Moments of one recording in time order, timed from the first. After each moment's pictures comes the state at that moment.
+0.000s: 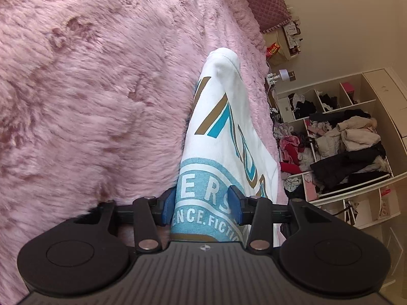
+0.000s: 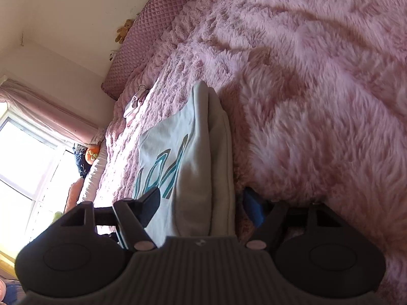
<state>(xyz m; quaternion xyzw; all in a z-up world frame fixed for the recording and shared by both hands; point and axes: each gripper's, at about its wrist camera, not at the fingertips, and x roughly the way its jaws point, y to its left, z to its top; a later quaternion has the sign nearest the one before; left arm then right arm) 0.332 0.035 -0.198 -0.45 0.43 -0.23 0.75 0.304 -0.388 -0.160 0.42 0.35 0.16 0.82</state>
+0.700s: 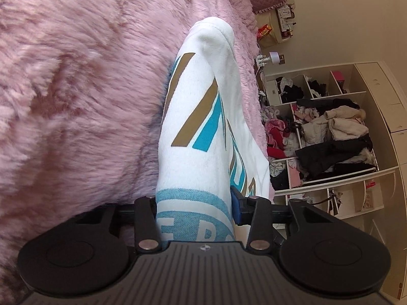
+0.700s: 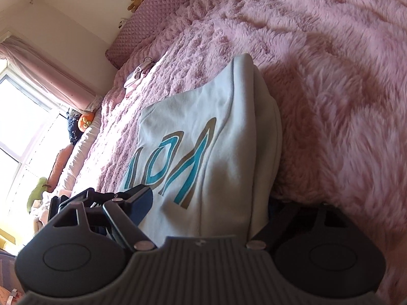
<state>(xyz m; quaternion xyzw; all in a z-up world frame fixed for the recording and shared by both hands) 0.390 -0.003 -0.219 -0.47 0.46 -0.28 0.70 0.352 -0.340 -0.161 0.34 0.38 0.18 0.84</state>
